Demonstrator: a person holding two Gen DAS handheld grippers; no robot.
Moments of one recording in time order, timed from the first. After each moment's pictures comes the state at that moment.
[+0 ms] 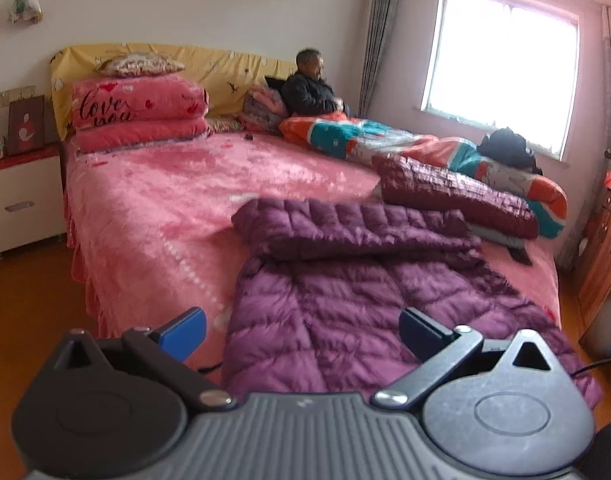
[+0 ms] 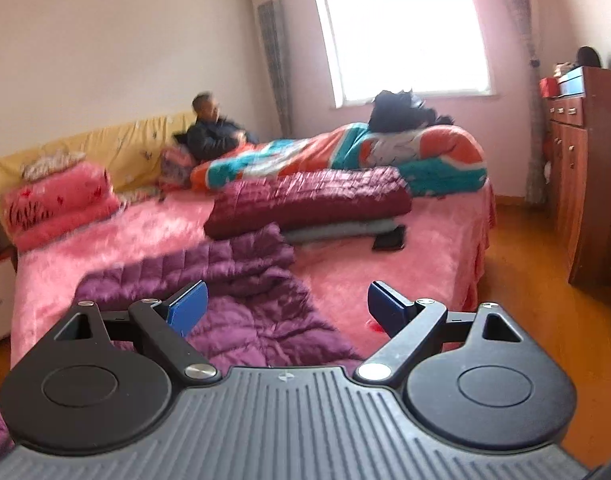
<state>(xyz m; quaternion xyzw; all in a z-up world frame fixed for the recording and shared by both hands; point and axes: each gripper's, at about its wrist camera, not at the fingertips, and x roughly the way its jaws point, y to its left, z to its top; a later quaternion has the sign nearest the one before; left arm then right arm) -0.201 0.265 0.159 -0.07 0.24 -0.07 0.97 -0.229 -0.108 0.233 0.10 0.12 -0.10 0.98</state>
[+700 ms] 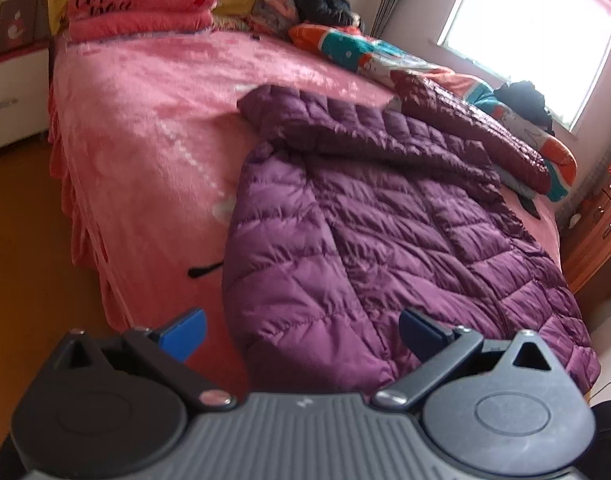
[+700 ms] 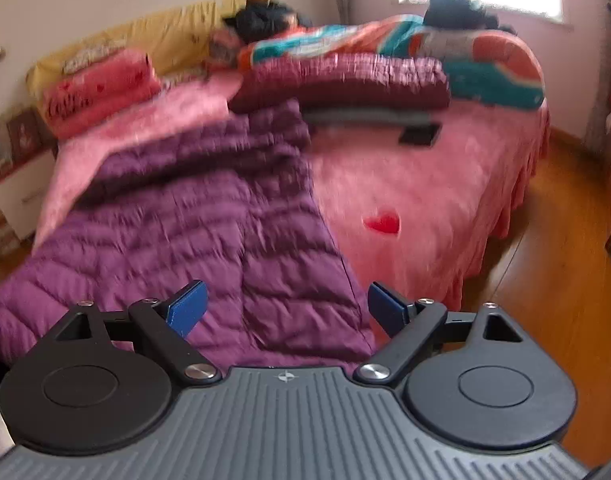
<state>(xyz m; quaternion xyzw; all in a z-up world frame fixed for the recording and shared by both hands) -0.161 0.288 0.092 -0.13 0.38 -0.09 0.91 -0.149 -0.203 0.163 0.07 0.34 0.02 0.94</state>
